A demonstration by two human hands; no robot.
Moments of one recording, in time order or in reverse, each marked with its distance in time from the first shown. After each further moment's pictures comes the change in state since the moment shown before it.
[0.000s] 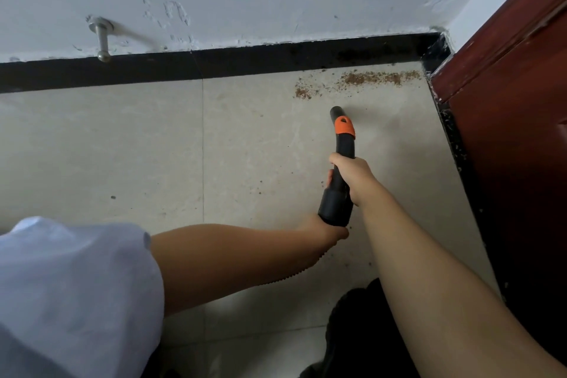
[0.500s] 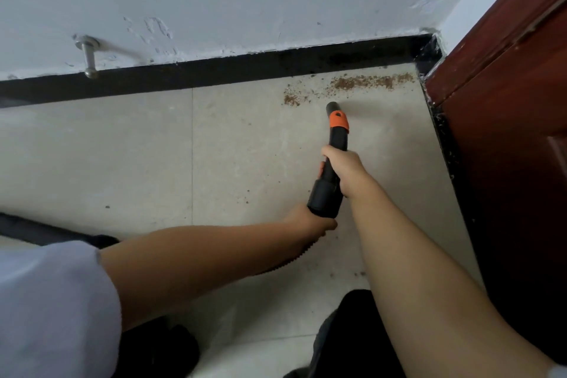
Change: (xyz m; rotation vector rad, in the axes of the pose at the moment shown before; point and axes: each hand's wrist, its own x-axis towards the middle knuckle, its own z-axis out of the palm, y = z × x) left_hand 0.004 0.048 0.004 0.048 0.021 -0.004; right_hand 0.022 -0.034 -0.015 0.111 -0.043 0.006
